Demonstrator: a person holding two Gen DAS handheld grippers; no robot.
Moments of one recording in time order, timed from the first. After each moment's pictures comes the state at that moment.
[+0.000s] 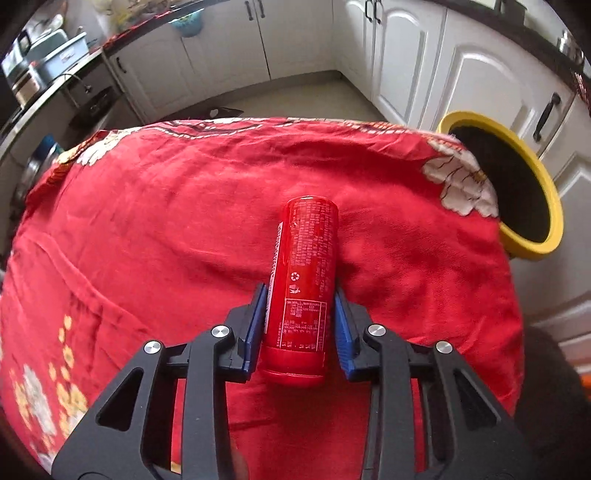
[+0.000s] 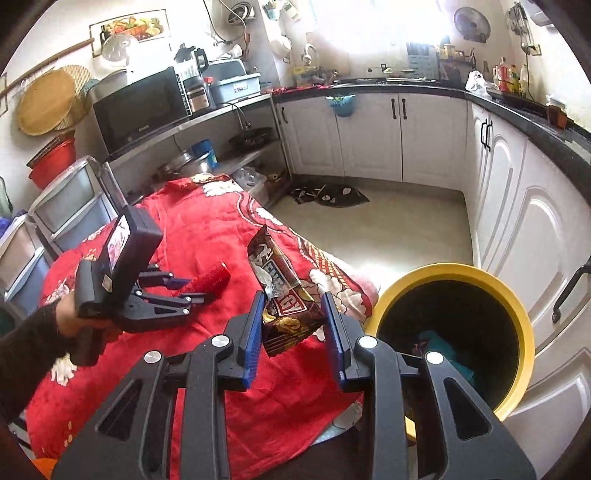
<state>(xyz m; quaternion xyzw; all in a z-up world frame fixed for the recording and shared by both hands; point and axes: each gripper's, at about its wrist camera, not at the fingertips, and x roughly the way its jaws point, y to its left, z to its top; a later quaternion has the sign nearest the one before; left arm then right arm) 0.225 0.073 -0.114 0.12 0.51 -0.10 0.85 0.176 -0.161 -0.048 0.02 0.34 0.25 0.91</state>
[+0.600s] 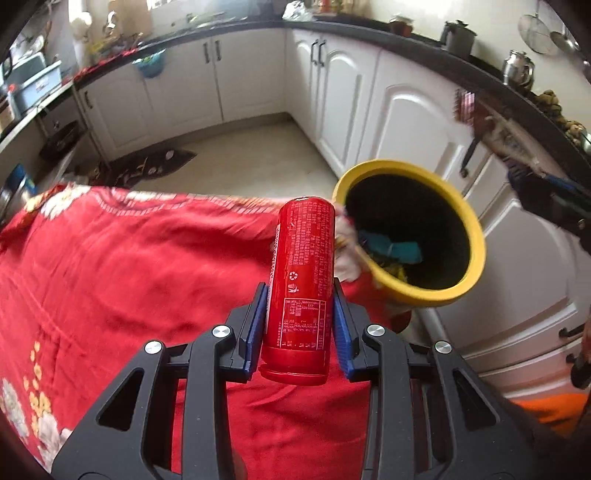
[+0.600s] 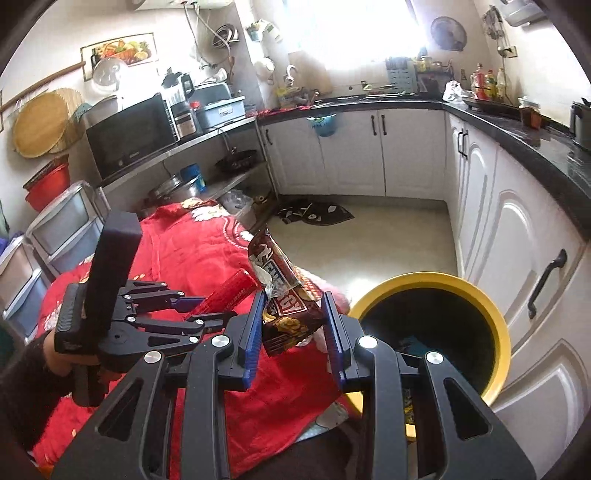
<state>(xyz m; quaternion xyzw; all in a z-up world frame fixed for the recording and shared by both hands) 0.206 -0.023 -0.060 0.09 0.45 -0.19 0.87 0.157 -0.200 -0.027 0.05 0.31 0.22 0.92</state>
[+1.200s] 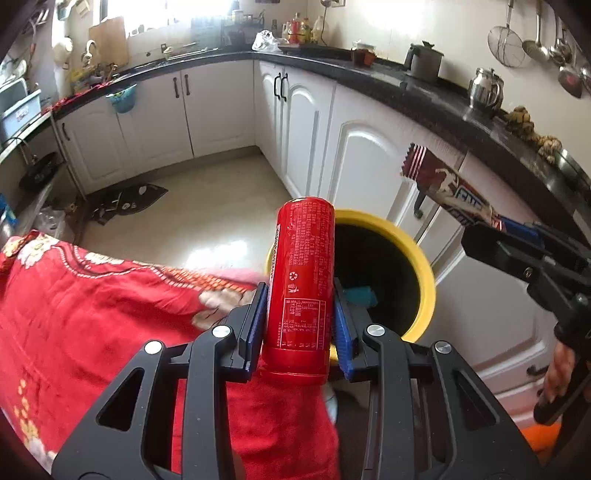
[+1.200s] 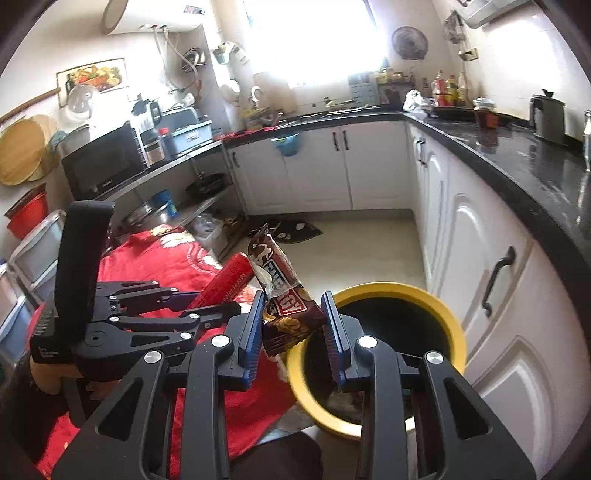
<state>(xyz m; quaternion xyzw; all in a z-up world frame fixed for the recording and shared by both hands) 0.215 -0.096 -0.026 0.07 0.40 -0.23 0.88 0.150 -0.254 -0.016 0.07 0.28 0.15 0.94</state>
